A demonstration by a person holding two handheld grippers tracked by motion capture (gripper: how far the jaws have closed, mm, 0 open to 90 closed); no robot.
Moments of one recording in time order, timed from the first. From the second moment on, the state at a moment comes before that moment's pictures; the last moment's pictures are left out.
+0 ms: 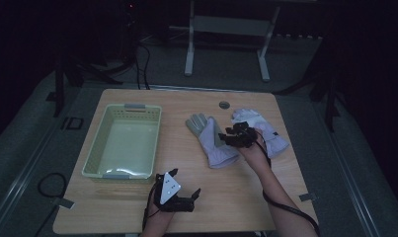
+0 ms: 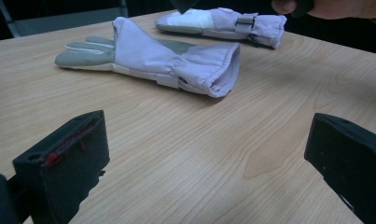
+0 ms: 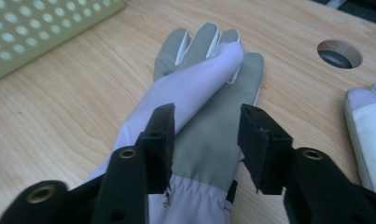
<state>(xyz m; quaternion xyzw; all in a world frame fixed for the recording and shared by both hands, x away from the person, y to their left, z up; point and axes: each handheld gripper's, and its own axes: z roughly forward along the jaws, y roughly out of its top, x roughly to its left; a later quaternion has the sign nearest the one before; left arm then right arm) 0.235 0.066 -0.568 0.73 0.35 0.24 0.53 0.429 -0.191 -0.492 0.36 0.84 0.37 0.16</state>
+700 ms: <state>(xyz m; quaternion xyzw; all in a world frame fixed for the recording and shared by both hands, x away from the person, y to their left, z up) 0.236 0.066 -0.568 0.73 0.35 0.24 0.53 0.449 -0.175 -0.543 0.37 0.87 0.31 0.13</state>
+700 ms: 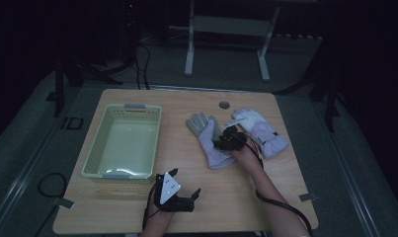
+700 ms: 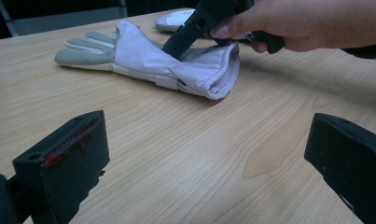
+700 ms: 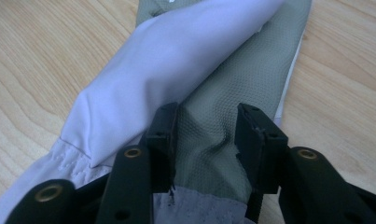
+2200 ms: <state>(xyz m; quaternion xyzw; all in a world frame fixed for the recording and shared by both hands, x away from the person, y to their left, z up) 0.235 0.066 -0.568 0.73 0.35 0.24 0.53 0.361 -0.149 -0.509 0.53 0.73 0.41 0.17</state>
